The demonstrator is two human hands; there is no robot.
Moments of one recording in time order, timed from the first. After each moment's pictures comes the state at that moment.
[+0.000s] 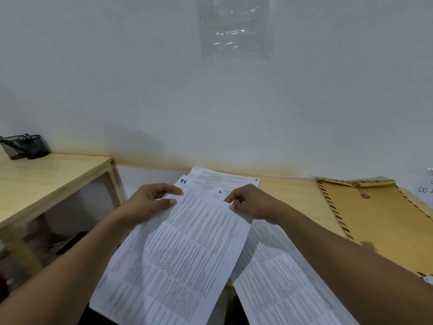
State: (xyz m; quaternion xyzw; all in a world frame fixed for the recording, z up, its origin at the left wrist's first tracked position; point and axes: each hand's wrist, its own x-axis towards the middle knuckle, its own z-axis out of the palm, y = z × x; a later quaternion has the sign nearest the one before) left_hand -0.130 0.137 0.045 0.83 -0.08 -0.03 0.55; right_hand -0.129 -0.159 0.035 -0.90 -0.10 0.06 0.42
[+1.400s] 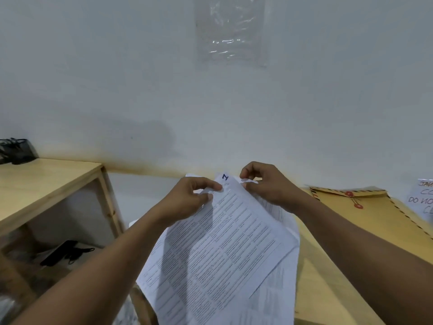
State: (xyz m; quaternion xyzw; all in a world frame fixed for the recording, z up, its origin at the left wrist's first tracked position) left_hand -0.122 0.044 0.069 0.83 -0.18 -0.01 0.52; right_hand -0.121 -0.200 0.080 -0.86 -0.17 -0.10 0.48
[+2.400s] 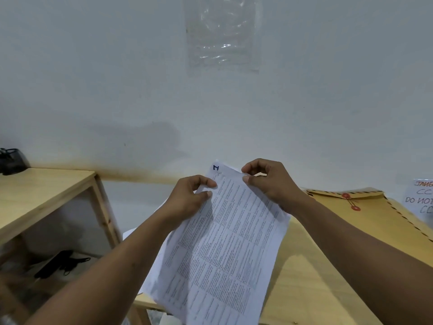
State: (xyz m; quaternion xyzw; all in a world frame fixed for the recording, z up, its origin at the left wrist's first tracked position) left_hand -0.107 0.020 0.076 0.81 -0.13 0.03 0.57; right_hand -0.119 -0.211 0.091 -0.80 -0.09 -0.16 0.57
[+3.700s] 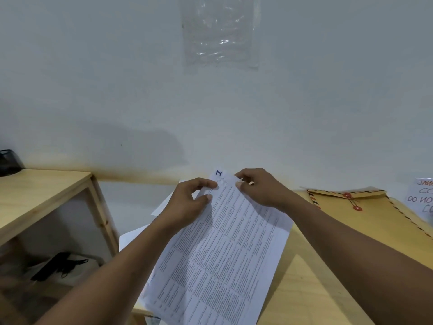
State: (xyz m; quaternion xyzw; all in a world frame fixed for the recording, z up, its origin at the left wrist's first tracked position) left_hand -0.096 0.018 0.060 0.82 -0.16 0.06 0.55; right_hand -0.091 -0.206 0.079 -0.91 -0.10 -0.10 0.38
